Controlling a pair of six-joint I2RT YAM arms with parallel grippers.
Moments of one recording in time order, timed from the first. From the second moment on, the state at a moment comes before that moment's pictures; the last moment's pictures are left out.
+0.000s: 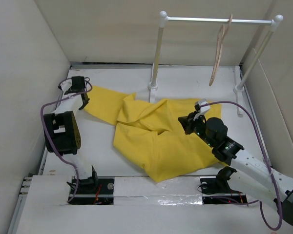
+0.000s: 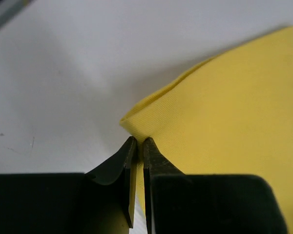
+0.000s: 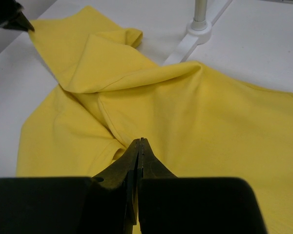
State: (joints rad) left arm 0.11 1.77 1.19 -0.44 -0.43 -0.72; right arm 0.70 0.80 0.51 0.14 0.11 0.23
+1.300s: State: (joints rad) left arm 0.35 1.30 1.33 -0.50 -0.15 -0.76; right arm 0.70 0.80 0.51 0.12 0.17 0.23
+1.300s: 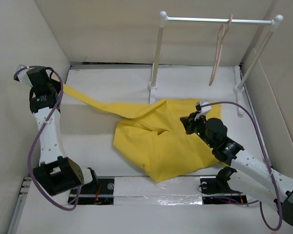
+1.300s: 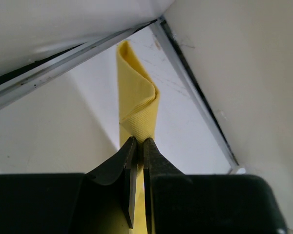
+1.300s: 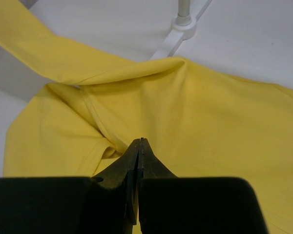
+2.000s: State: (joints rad) left arm 0.34 1.21 1.26 -0.60 -0.18 -0.79; right arm 0.70 0.74 0.51 0.08 0.17 0.22
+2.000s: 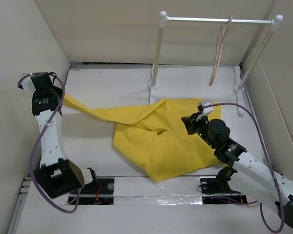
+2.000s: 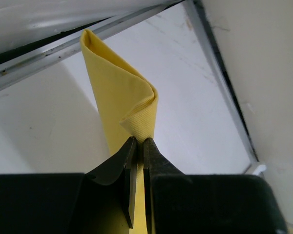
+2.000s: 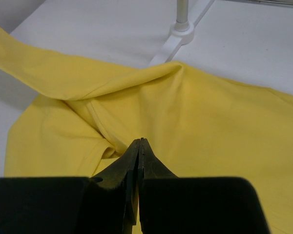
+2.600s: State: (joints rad) left arm 0.34 1.27 1.25 -0.47 -0.15 -0.80; right arm 0.93 1.59 1.08 0.18 -0.12 -0.21
